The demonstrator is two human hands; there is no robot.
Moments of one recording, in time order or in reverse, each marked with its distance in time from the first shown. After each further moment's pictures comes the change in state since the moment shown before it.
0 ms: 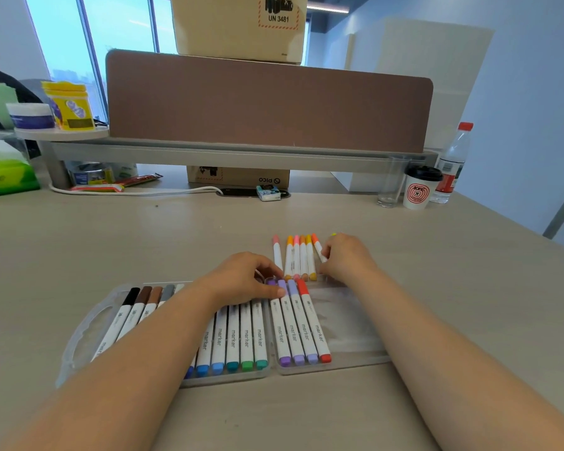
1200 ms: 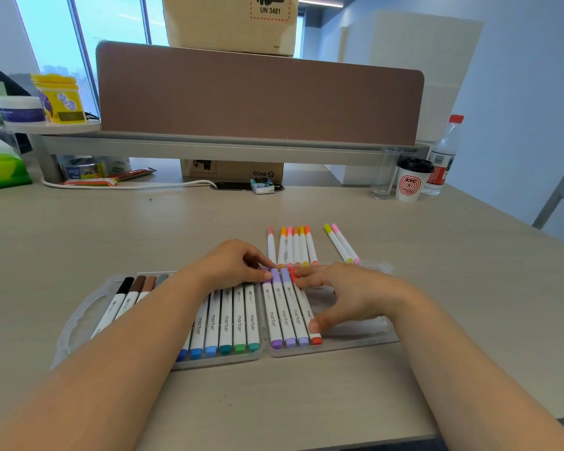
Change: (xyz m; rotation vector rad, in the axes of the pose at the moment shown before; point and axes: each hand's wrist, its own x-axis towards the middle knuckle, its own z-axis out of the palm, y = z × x) left_hand -0.004 0.003 -0.006 -0.036 -0.016 -0.041; right_hand -0.079 0.010 -0.031 0.029 -0.520 -0.535
